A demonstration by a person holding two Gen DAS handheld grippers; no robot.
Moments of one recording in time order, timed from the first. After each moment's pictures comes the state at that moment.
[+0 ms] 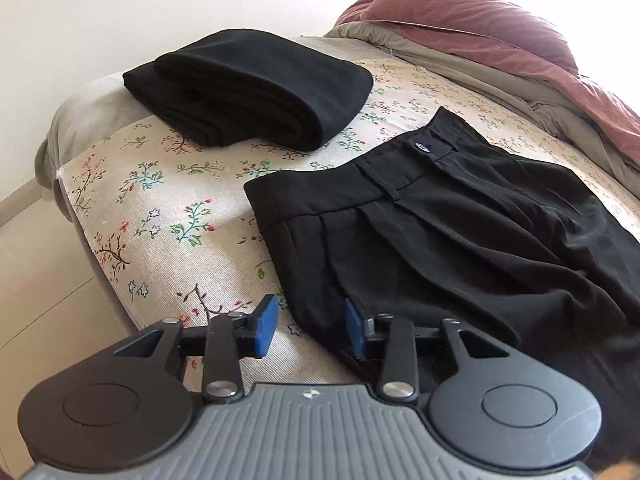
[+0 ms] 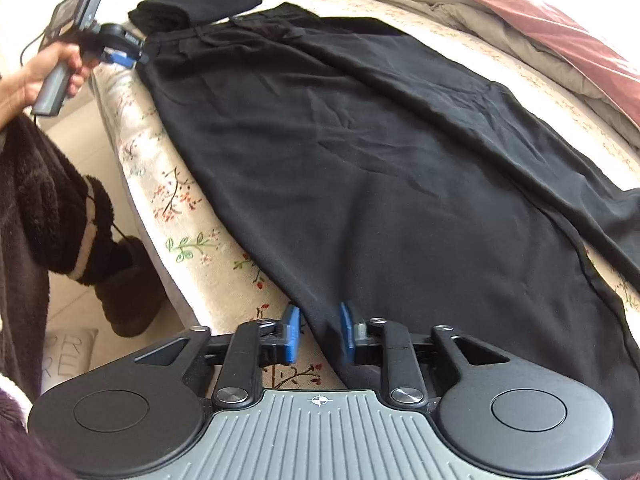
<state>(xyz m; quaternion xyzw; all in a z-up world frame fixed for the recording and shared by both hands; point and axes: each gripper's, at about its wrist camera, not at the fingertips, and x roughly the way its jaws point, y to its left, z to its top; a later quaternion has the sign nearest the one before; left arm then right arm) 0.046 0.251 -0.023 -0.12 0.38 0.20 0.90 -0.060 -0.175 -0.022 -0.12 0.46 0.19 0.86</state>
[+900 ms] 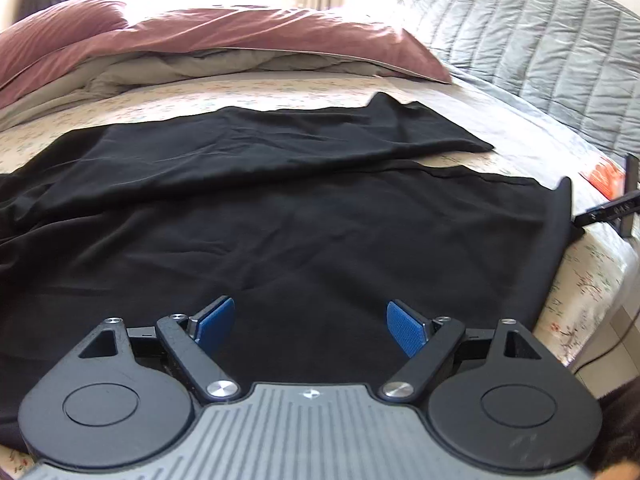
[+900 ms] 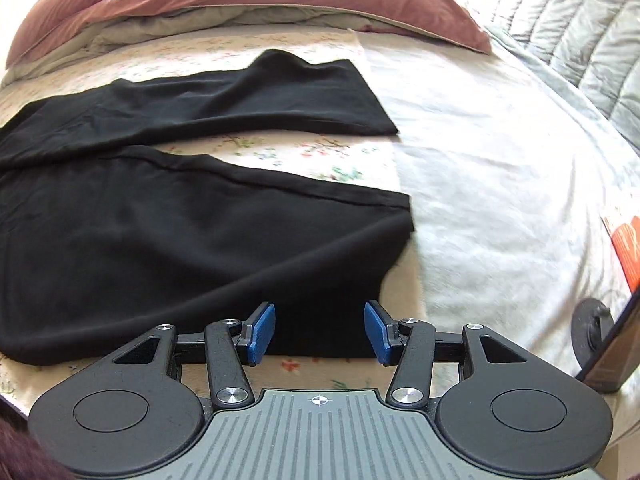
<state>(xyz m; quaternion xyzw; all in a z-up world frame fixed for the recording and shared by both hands) 0.005 -0.045 -0.030 0.08 0.36 -0.32 0.87 -0.134 -0.436 -0.018 0.07 0.47 -0.19 0.86</state>
